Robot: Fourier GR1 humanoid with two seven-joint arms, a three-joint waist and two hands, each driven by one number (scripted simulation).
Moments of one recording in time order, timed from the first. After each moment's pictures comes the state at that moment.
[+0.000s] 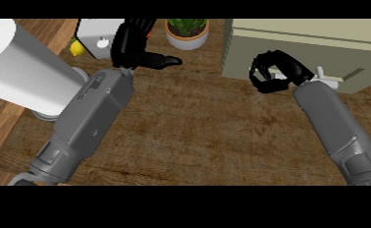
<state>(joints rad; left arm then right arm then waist) -0.88 0.18 -0.24 -0.72 0.67 0.05 -0.49 -0.78 -0.33 0.08 -0.55 0.40 0.24 -0.42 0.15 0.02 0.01</state>
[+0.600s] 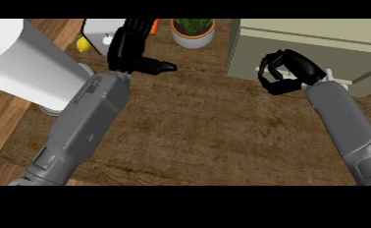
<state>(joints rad) -0.84 0.19 -0.25 -0.76 0.68 0.00 -0.47 -0.76 -0.37 0.05 -0.59 0.31 0.39 -0.44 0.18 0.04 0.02</state>
